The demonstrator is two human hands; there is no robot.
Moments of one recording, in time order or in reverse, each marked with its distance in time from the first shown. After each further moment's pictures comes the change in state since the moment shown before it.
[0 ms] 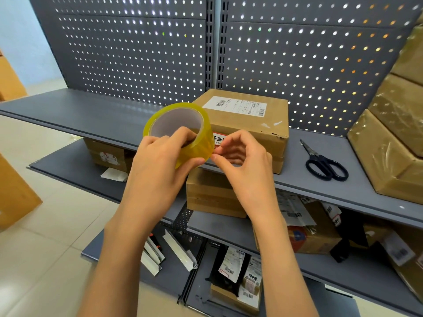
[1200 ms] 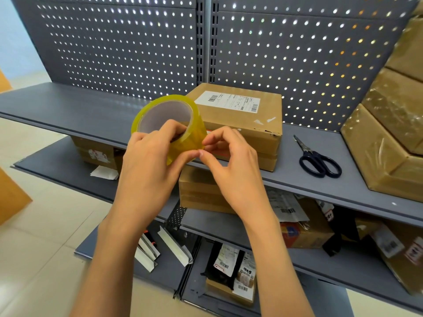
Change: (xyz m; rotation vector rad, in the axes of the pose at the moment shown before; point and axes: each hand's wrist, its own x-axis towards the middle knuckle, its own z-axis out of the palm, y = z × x) left_hand 0.006 -0.004 0.011 -0.069 0.042 -0.085; right_hand 0.004 -0.001 0.004 -0.072 -0.062 -0.060
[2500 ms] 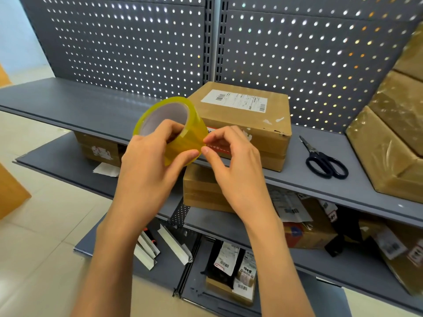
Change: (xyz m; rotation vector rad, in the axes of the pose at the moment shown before) left_hand -0.006 -0.012 -0.011 -0.158 -0.005 -0.042; right_hand -0.002 -0.008 0.012 -0.077 -0.002 -0.036
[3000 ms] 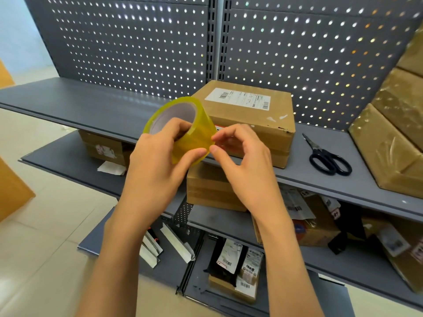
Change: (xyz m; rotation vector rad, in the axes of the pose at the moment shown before) left_hand -0.004 0.002 -0.003 -0.064 -0.029 -0.014; right_hand -0.006 -0.003 -0.006 0.092 0.005 0.047
